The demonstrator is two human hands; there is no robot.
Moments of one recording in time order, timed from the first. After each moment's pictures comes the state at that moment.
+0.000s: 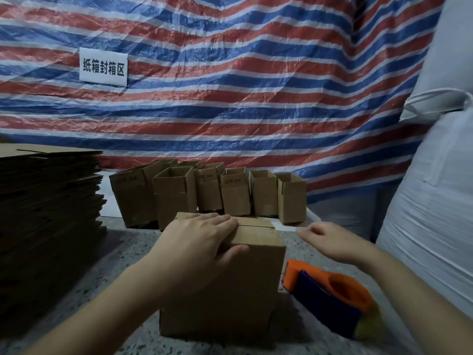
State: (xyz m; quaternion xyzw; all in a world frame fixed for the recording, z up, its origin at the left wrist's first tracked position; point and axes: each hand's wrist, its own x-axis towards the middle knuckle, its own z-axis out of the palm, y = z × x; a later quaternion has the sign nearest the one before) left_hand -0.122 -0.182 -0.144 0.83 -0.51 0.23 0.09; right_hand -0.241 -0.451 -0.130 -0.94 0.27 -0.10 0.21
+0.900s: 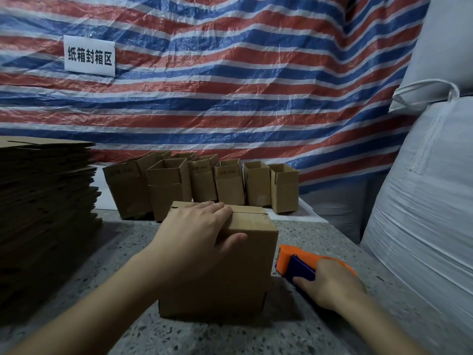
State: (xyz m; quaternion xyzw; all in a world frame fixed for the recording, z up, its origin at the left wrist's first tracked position) left_hand -0.127 -0.186 -0.149 0.82 -0.49 0.29 0.08; right_hand -0.271 -0.426 -0.213 -0.90 0.42 -0.05 0.03
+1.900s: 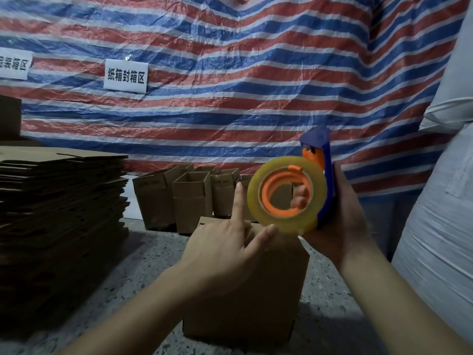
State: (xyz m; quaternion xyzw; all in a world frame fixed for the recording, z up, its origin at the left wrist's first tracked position) left_hand -0.127 -0.186 -0.150 0.80 -0.47 0.24 0.28; right_hand -0.215 -0.362 -0.089 -0.49 -0.10 -0.20 0.84
